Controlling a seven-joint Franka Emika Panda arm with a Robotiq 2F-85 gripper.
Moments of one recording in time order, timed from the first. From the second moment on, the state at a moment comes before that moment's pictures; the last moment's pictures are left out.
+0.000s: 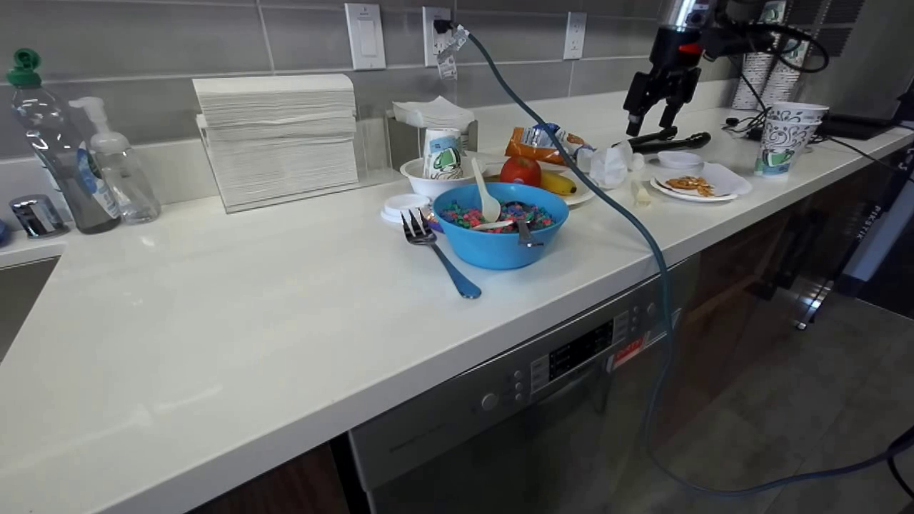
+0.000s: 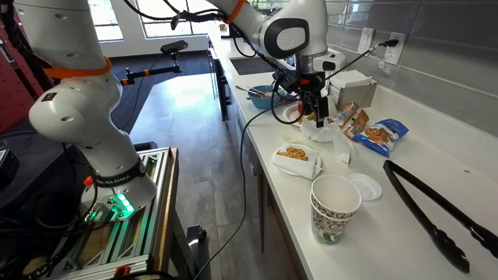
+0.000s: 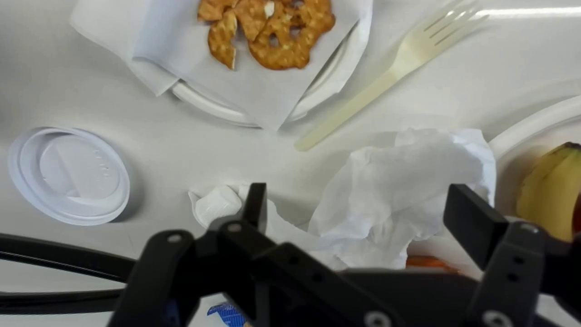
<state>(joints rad) -0.02 0.16 0.03 -2.12 -0.11 2.45 0.10</state>
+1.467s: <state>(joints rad) 0.08 0.39 -0.05 -1.89 -0.10 2.52 0.42</state>
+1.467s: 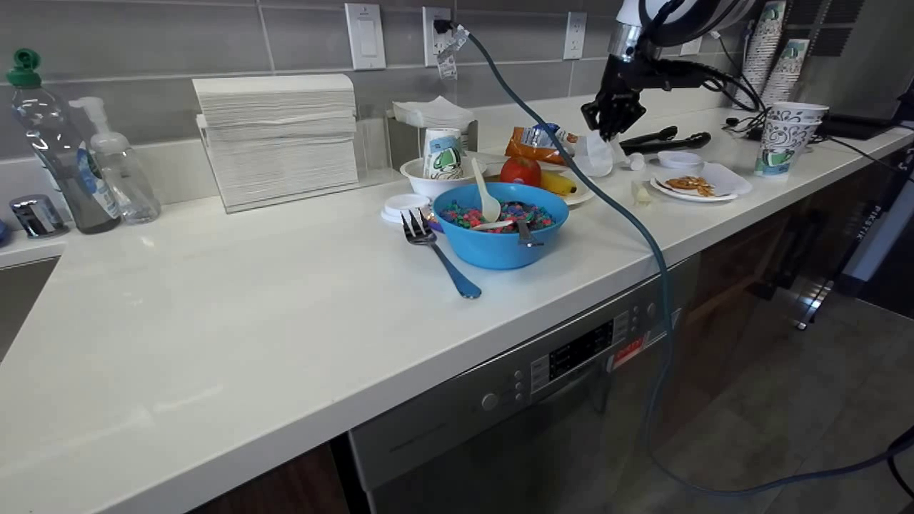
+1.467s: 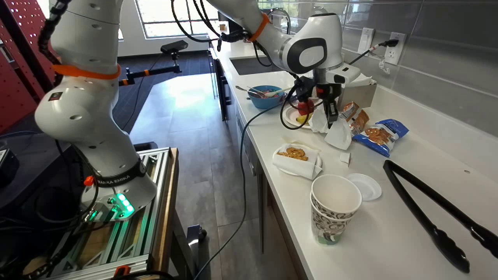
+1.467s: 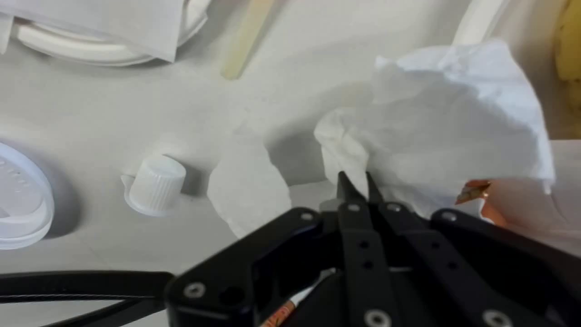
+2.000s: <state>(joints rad) 0.10 0.15 -0.06 -2.02 -0.10 2.40 0.54</state>
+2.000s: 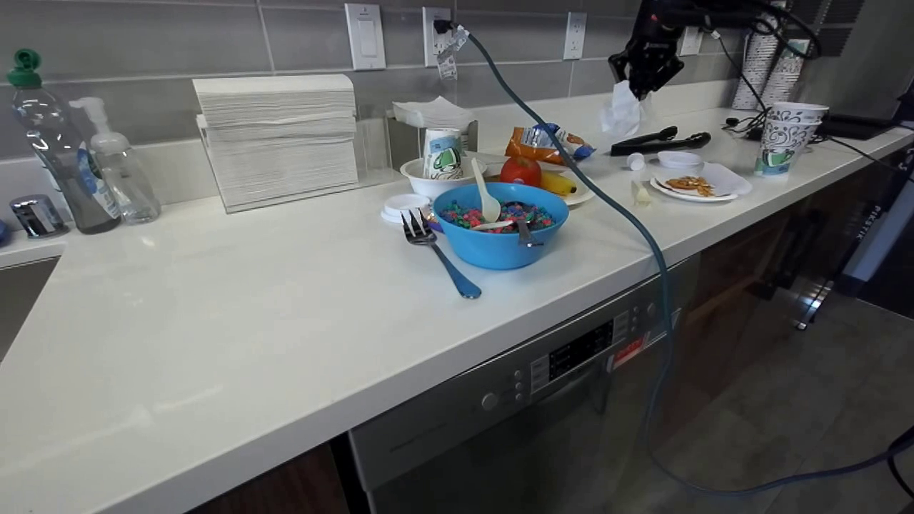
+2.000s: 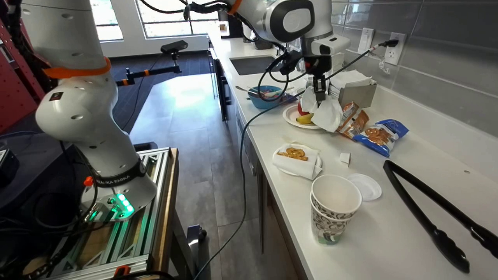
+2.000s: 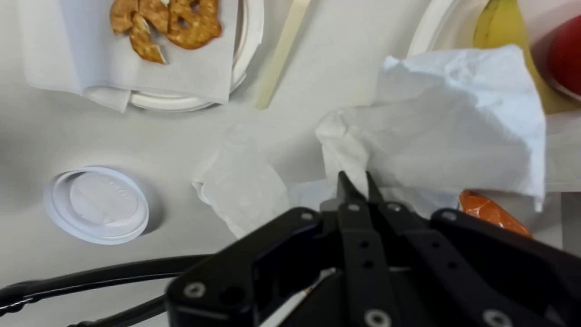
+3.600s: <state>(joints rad) 0.01 0.05 0.04 -2.07 -0.19 2.70 0.29</state>
